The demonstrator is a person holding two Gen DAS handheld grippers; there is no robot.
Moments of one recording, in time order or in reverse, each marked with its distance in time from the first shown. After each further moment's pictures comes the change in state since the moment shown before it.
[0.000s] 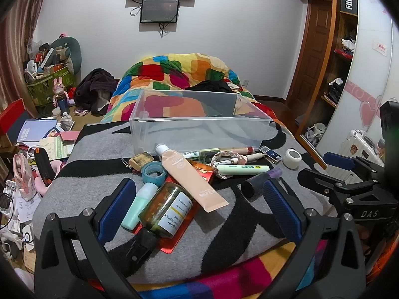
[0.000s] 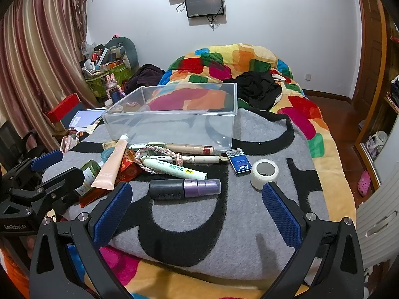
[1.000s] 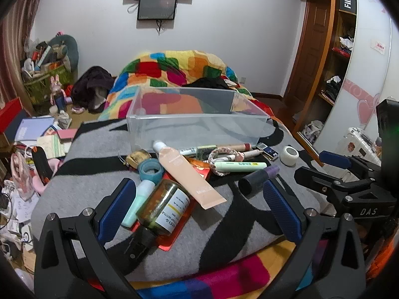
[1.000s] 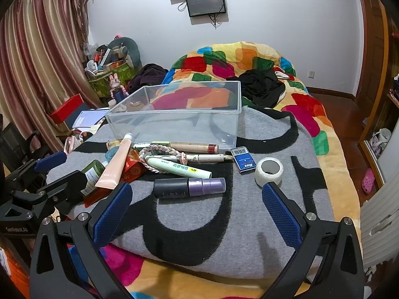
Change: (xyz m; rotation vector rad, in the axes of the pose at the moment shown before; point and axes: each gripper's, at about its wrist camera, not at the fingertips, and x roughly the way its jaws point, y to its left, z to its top) left arm 0.001 0.001 -0.001 -0.005 0.029 -0.027; right arm -0.001 0.000 0.003 0.015 0.011 0.027
